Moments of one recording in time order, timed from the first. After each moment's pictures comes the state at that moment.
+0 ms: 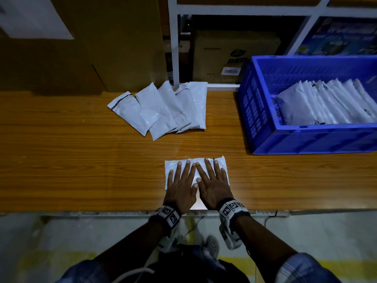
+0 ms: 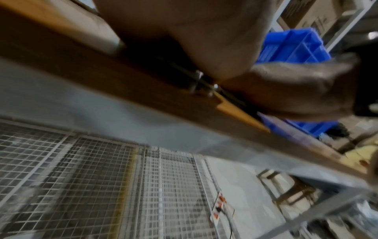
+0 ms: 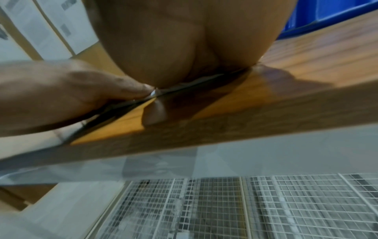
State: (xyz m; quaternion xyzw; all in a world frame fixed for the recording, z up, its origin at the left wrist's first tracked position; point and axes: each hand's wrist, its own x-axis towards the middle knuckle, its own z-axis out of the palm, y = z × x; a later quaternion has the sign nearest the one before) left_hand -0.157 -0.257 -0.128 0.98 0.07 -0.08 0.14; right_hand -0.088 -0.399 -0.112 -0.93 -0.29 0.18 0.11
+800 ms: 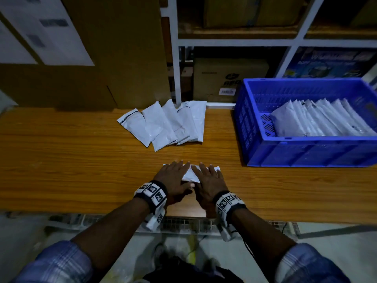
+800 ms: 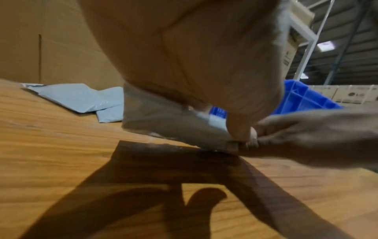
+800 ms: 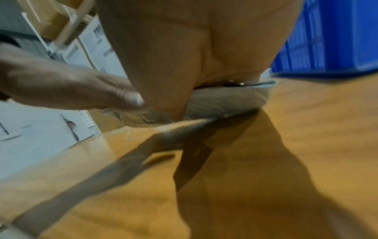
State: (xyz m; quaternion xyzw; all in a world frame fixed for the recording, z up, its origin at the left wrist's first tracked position) left_hand -0.115 -0.214 -0.039 0.97 0.02 -0.22 0.10; right_hand -0.055 -0.393 -0.058 -0.91 -0.34 0.23 0.06
